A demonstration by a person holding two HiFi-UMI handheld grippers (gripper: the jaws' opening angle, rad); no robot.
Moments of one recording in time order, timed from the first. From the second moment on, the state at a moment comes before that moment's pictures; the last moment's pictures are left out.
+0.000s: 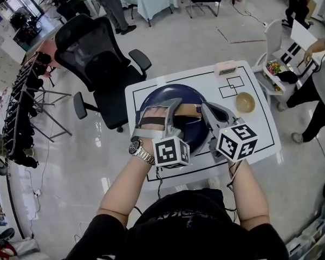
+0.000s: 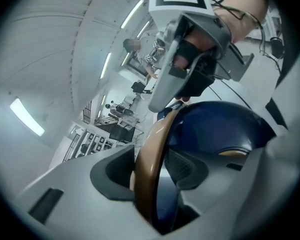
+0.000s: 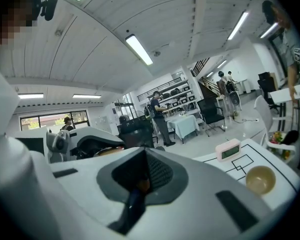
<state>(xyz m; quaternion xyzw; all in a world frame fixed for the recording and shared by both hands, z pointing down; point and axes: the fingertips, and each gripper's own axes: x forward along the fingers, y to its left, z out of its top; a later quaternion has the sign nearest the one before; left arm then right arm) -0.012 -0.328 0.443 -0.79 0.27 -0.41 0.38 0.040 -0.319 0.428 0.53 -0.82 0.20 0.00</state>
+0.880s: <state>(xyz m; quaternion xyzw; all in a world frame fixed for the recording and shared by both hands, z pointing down) -0.020 -0.336 0.428 -0.81 0.28 -0.38 0.34 0.077 -0.310 0.390 0.57 -0.81 0.16 -0.04</state>
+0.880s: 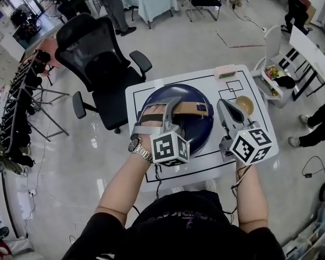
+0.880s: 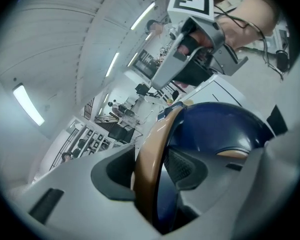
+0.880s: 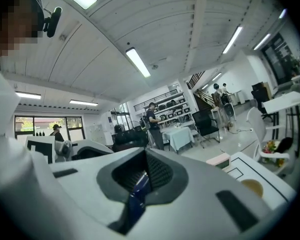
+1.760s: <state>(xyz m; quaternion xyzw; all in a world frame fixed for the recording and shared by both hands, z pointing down) -0.136 -0.356 0.339 -0.90 0.37 -0.18 0.15 0.052 -0.322 0.333 0.55 -0.82 0.10 -0.07</state>
